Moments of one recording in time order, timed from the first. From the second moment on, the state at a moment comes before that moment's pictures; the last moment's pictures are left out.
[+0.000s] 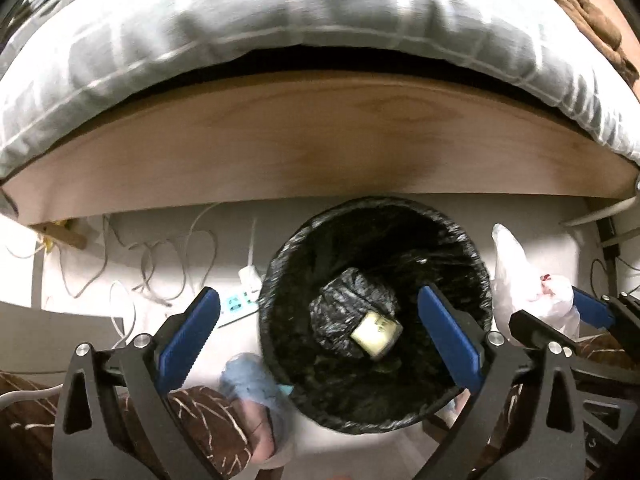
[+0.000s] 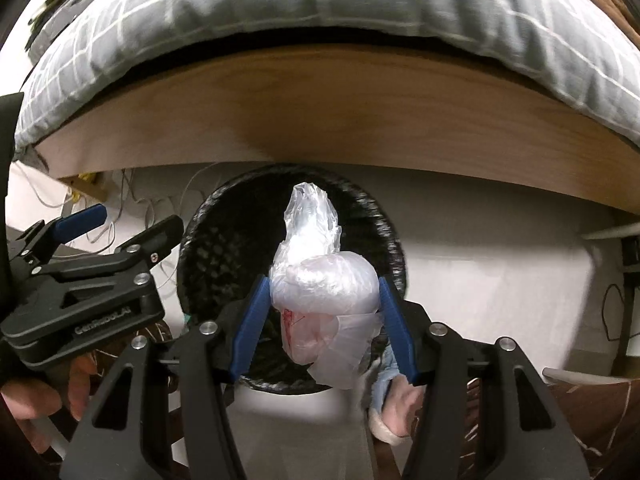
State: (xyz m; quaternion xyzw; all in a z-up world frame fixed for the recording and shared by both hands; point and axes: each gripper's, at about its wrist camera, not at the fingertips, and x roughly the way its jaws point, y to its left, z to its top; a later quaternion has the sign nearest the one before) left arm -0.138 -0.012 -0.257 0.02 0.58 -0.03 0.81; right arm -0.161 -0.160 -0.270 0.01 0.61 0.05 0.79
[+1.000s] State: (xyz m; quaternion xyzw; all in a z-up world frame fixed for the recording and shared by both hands) left arm -0.143 0.040 -0.184 0.01 0.51 0.00 0.86; right arm -0.137 -0.143 -0.192 -0.01 0.51 0.01 0.86
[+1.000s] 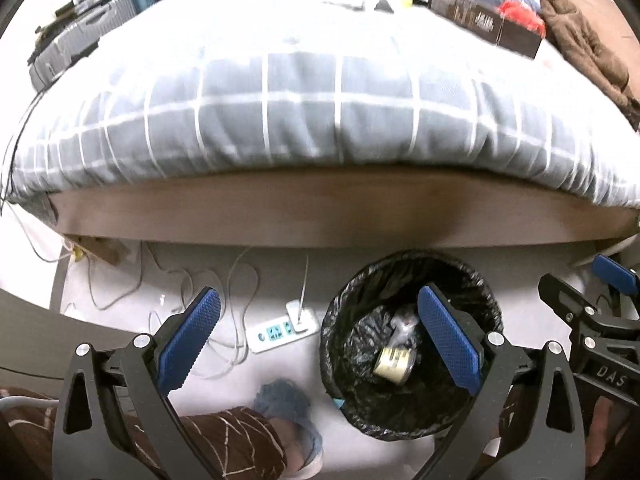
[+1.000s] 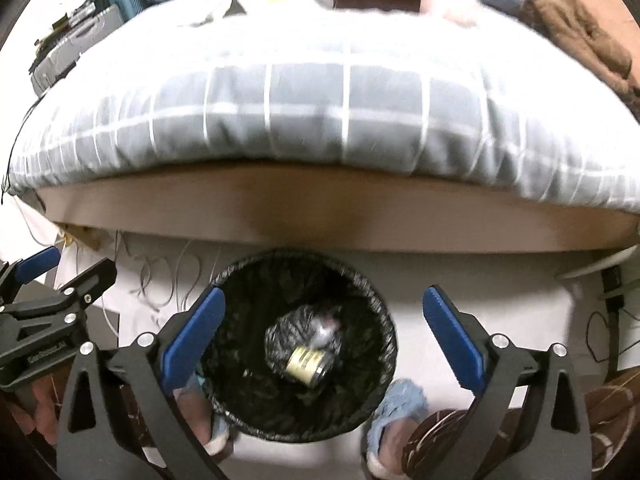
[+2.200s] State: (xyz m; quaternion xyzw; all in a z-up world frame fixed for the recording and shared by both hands) left arm -0.039 0.018 -0.062 -0.01 0.40 -0.01 0.92; right arm -0.050 -0.205 -0.054 0.00 0.35 -0.03 0.94
